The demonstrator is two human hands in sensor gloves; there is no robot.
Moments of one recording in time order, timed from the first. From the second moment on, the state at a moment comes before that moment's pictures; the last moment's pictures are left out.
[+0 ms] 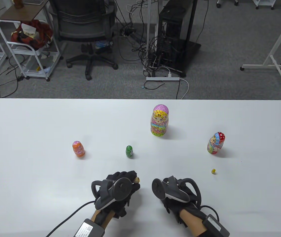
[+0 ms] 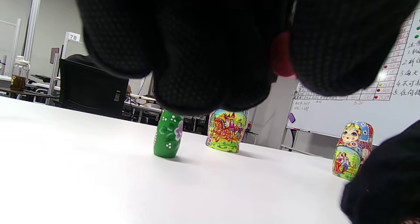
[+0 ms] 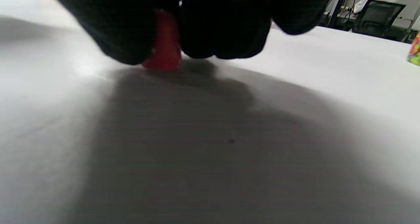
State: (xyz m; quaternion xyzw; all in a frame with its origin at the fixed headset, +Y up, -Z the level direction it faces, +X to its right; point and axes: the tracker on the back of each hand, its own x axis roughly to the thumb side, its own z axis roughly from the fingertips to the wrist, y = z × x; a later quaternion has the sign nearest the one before) left_hand -0.115 -0.724 -0.280 0.10 -0.14 0.12 0.98; right_hand 0.088 -0.758 -0.289 -0.15 -0.12 -0.98 0.06
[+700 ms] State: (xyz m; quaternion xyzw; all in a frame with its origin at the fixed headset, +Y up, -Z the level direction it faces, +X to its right) left_hand -0.105 -0.729 -0.281 0.06 -0.16 0.11 0.98; right_hand 0.263 -0.761 -0.335 0.32 -0.02 -0.95 -0.06
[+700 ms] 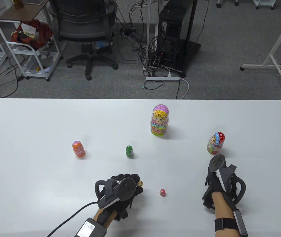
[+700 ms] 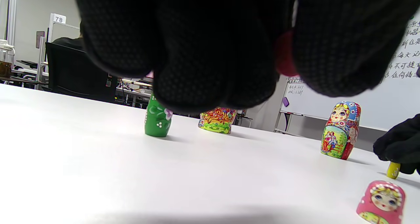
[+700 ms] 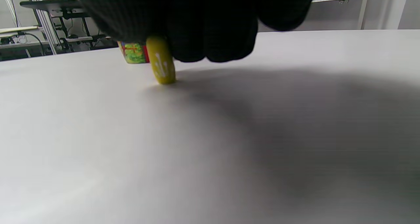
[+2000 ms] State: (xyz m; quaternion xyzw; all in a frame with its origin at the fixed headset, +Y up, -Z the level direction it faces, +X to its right) left_hand -0.103 -0.711 -0.266 0.09 -0.18 0.19 0.96; right_hand 0.106 -0.692 -0.273 -0.27 0.11 -0.91 -0.31
